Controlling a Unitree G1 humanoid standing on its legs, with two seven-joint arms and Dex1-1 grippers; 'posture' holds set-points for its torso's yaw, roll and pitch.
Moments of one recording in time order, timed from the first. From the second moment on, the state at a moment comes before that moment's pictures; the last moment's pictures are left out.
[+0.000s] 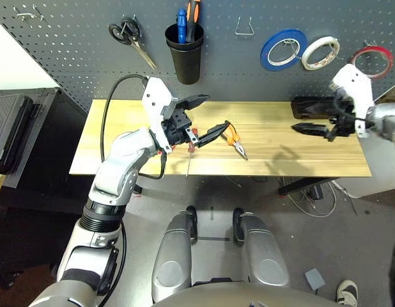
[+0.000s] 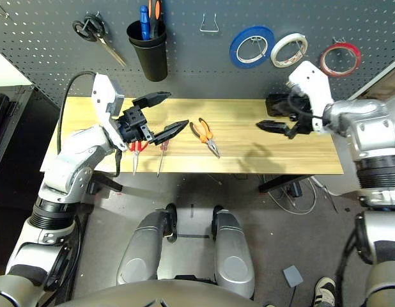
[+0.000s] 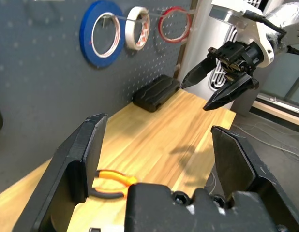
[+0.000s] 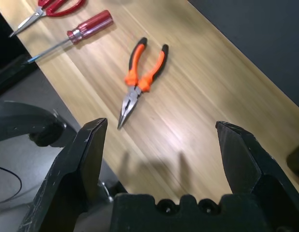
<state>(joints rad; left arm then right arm) -0.43 0.41 -0.12 -0.20 -0.35 0.33 -0.74 -0.65 -0.76 0.05 0.36 0.16 0.50 1.11</state>
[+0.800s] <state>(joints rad) -0.36 0.55 -0.14 -0.22 -0.31 0.36 -0.81 -0.90 -0.32 0.17 0.77 -0.02 0.63 0.72</state>
